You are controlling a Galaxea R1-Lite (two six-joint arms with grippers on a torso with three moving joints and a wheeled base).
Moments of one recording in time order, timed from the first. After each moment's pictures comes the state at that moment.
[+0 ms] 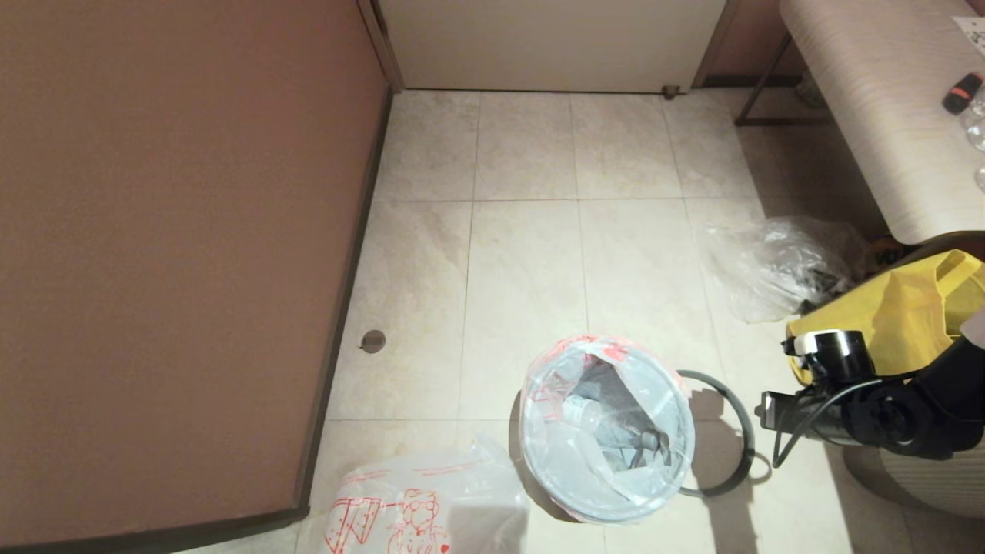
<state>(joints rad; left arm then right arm) 0.00 0.00 -0.03 0.08 -0.01 0.02 0.01 2.11 -0.81 -0.49 -0.17 0.26</state>
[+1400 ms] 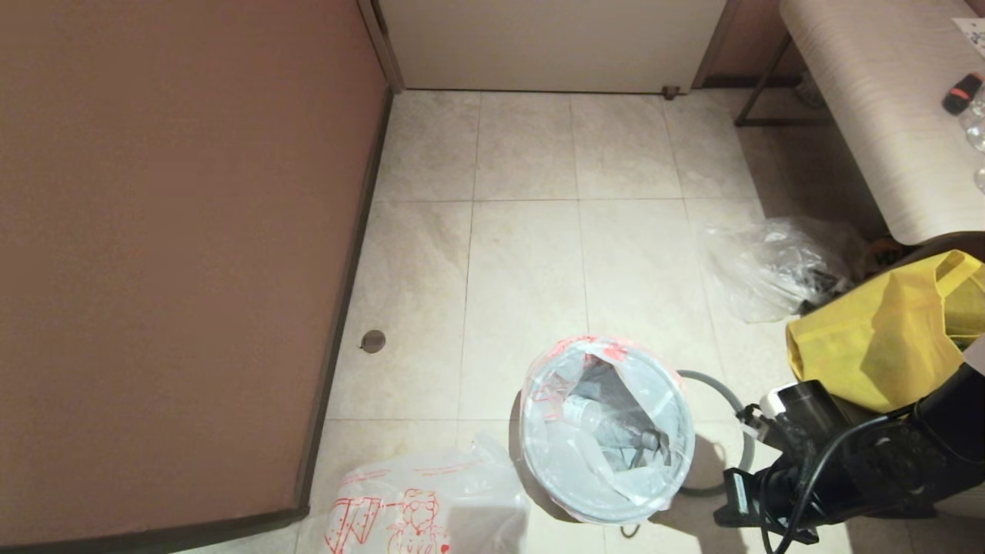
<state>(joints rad) 0.00 0.00 -0.03 0.08 -0.01 0.02 0.20 2.00 -0.62 -0.20 0.30 0.45</state>
